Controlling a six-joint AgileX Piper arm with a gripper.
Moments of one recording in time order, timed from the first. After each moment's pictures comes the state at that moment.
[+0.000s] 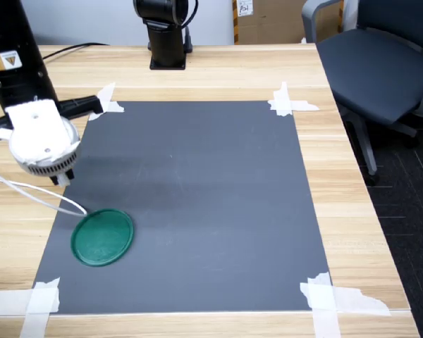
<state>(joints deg) -17.9 102.3 -79.6 15.9 49.3 -58.1</state>
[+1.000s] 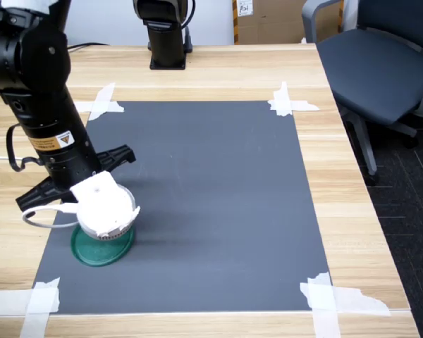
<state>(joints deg) -9.9 114.0 -84.0 8.1 48.3 -56.9</state>
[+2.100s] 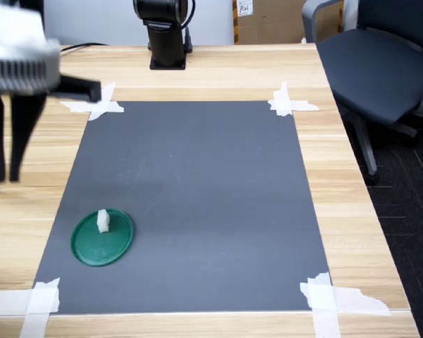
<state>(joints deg) -9.9 90.5 -78.4 22.9 21.7 -57.7</state>
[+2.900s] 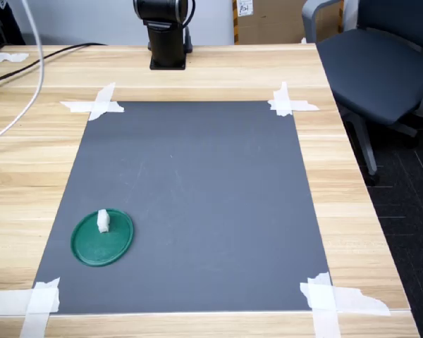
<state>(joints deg) -9.9 43.1 -36.8 51.5 11.6 -57.7</state>
